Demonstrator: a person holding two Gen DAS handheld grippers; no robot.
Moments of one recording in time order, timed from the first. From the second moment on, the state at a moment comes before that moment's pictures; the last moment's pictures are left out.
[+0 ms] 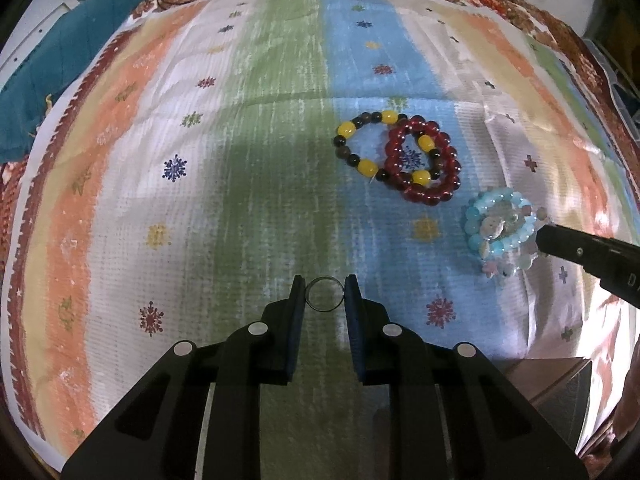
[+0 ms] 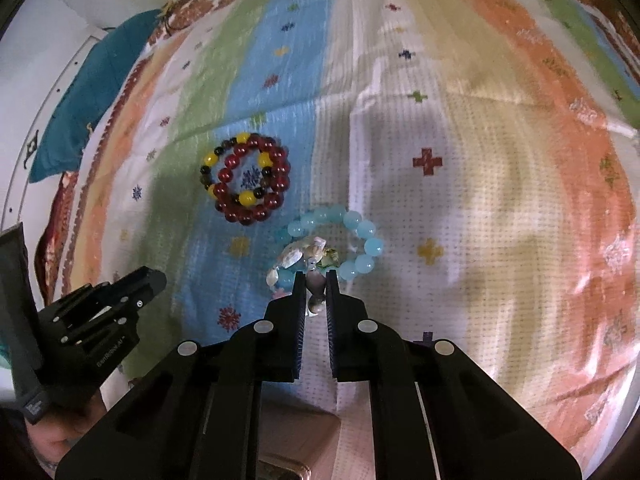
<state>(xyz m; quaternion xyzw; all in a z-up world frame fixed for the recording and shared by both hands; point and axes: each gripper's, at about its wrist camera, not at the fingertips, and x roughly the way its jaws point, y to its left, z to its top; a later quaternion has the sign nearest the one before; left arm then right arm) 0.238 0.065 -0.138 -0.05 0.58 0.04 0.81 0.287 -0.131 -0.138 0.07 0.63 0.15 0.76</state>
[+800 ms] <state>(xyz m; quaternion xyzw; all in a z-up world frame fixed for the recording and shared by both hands) 0.221 0.064 -0.113 -0.06 0.55 0.04 0.83 0.260 -0.120 -0.101 0.03 0.59 0.16 0.79</state>
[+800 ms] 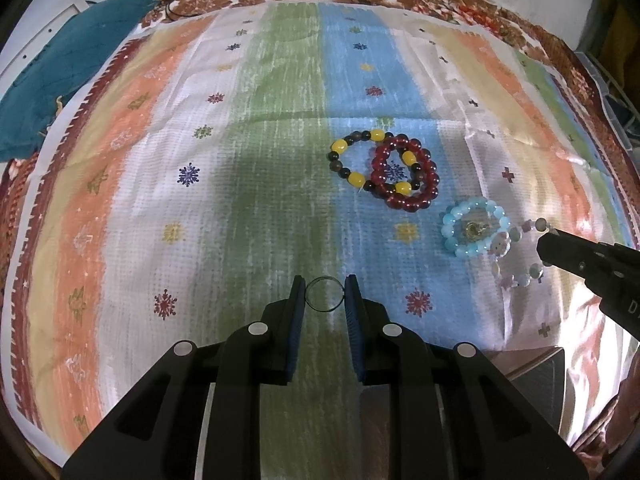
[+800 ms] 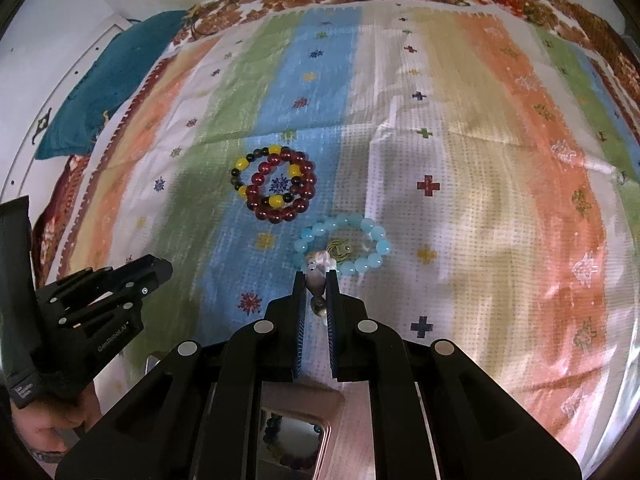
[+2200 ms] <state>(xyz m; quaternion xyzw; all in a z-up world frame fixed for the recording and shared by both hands) 0.151 0.015 -0.031 -0.04 0.46 -0.03 0.89 0.190 -0.125 -0.021 -0.02 0.48 0.18 0.86</state>
